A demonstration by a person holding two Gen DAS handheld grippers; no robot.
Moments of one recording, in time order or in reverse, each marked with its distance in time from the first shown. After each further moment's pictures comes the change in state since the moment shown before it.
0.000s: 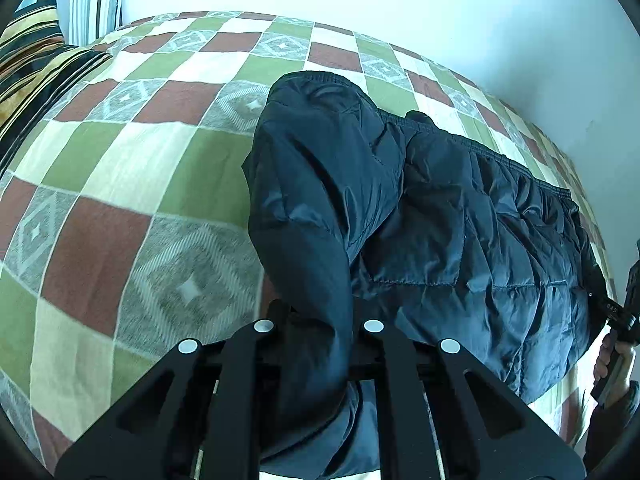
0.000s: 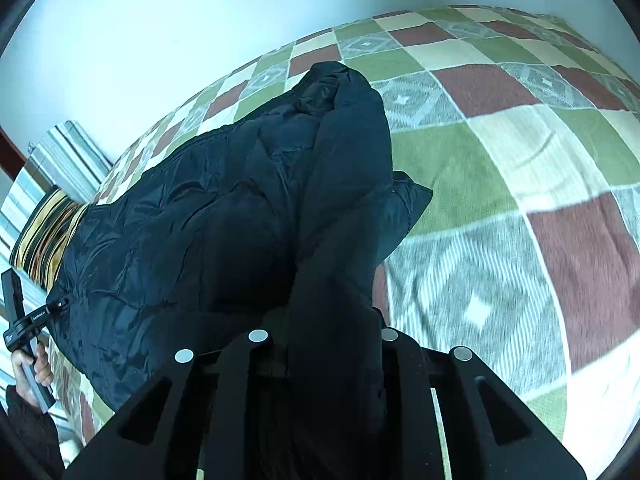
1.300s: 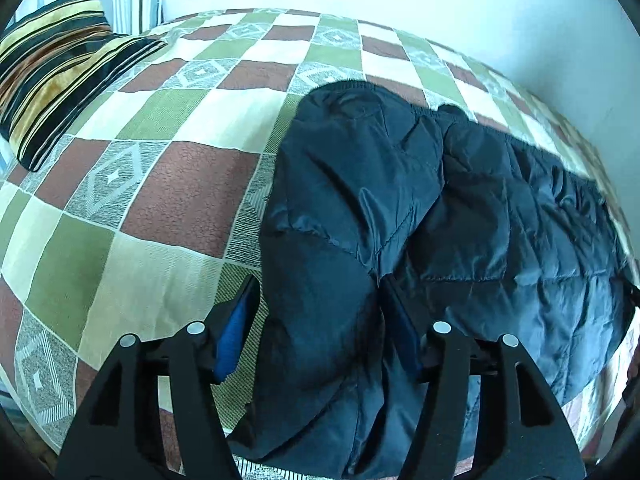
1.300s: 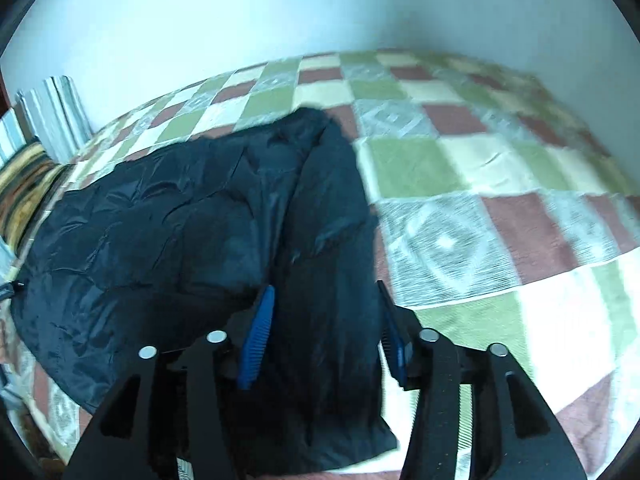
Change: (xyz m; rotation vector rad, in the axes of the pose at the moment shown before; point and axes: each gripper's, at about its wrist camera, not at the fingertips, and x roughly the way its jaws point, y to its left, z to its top) left arm -0.037 0.053 -0.054 -0.014 -0.020 0.107; right arm -0.057 0.060 -0.060 -0.155 -0.128 -0.270
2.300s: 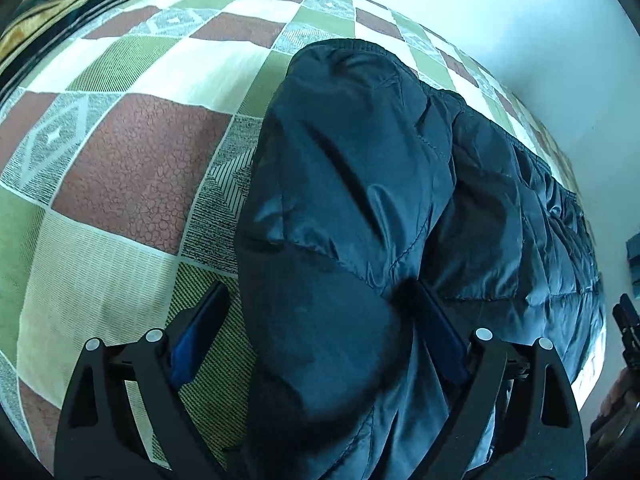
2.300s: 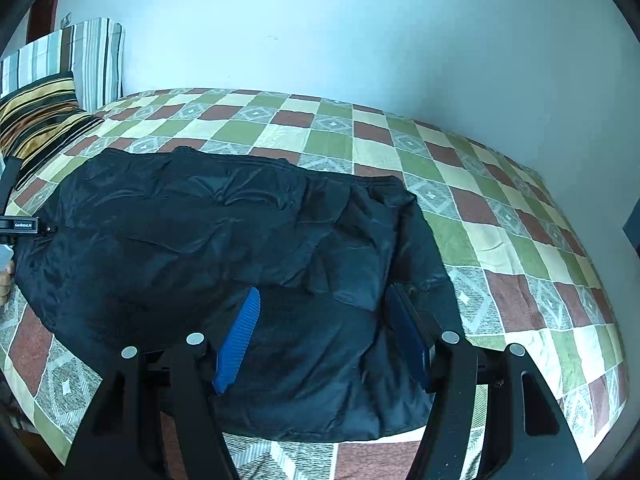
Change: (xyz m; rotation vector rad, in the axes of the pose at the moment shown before) left arm 0.047 0.015 0.003 -0.066 0.112 -0.181; right arm -0.053 0.110 -0.014 -0.253 -0.124 -0.061
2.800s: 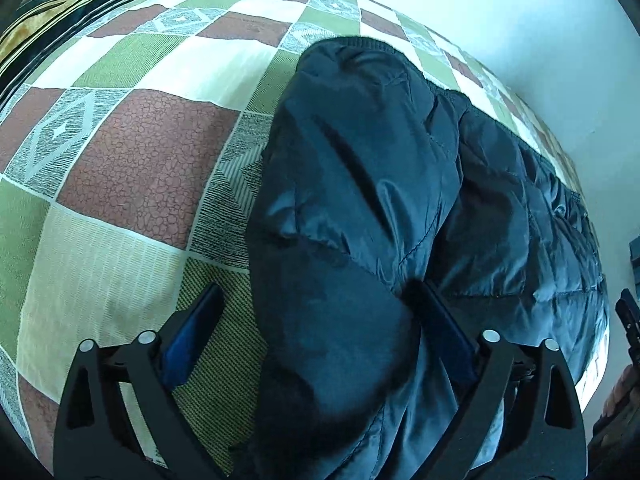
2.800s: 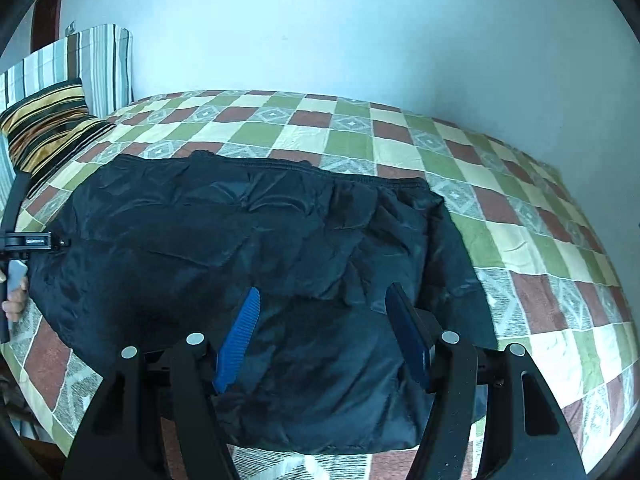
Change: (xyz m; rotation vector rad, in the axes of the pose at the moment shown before) left arm 0.002 0.001 -0.004 0.005 -0.004 0.027; right arm 0.008 0.015 0.008 0.022 0.012 0.068
